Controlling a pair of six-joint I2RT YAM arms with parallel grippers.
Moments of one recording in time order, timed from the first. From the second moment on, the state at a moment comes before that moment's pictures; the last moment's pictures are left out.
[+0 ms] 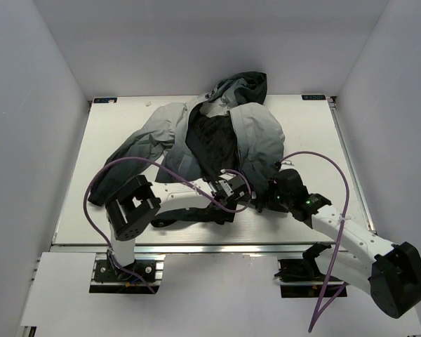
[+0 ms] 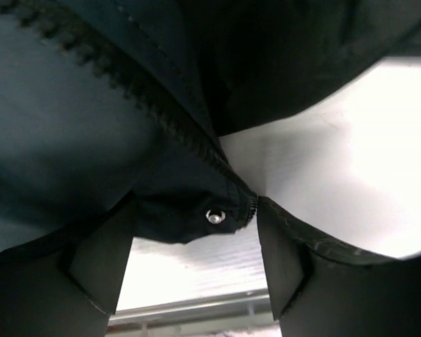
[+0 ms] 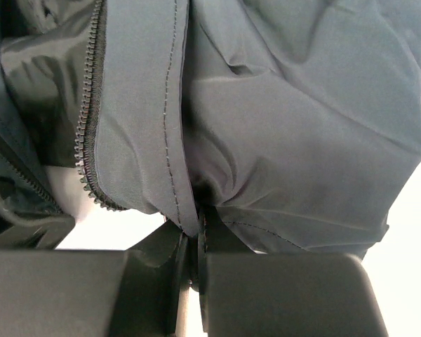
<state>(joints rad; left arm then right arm) -1.07 1.86 1.23 -0.68 -0.25 -0.75 0.56 1.00 0.50 -0.30 0.06 0.49</state>
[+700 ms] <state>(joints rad) -1.05 1.63 1.15 -0.63 -0.22 -0.69 0.56 1.00 0.49 -0.30 0.09 0.50</state>
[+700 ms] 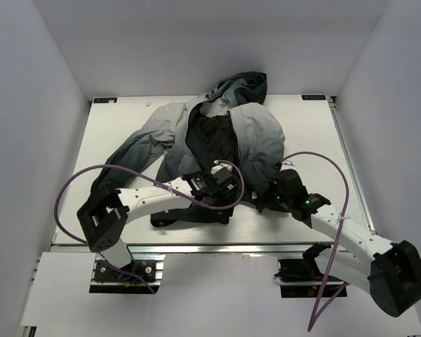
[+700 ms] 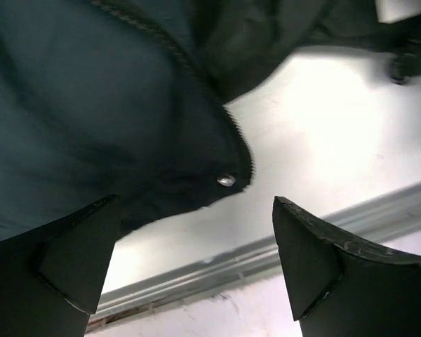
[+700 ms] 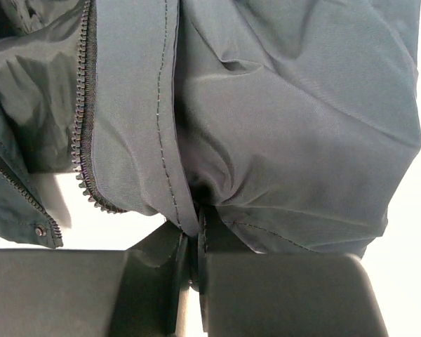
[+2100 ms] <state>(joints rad) -1.02 1.75 1.15 -0.59 -0.22 -0.61 0.55 0.87 0.43 -0.22 -0.13 0.44</state>
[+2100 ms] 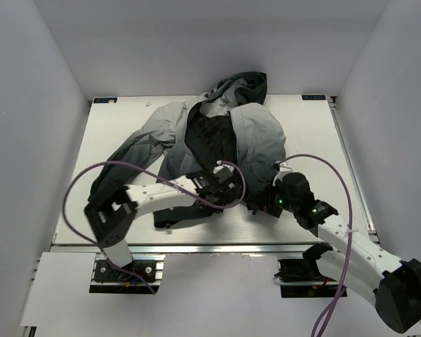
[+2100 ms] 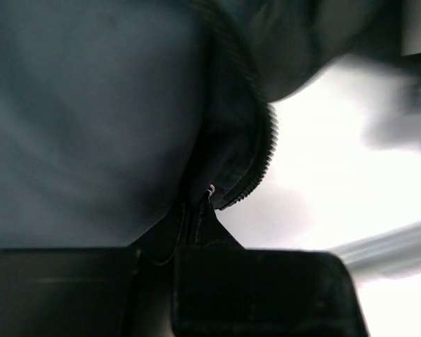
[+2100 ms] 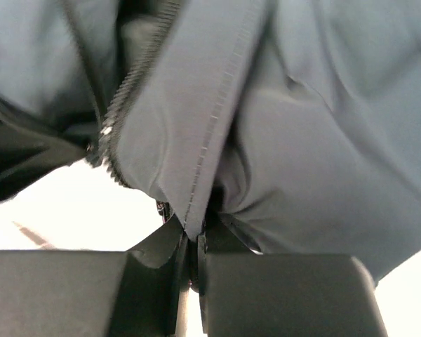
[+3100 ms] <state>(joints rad) -1.02 1.38 1.13 -0.47 -0.37 -0.74 0.56 1.01 0.53 0.24 -0.35 0.50</state>
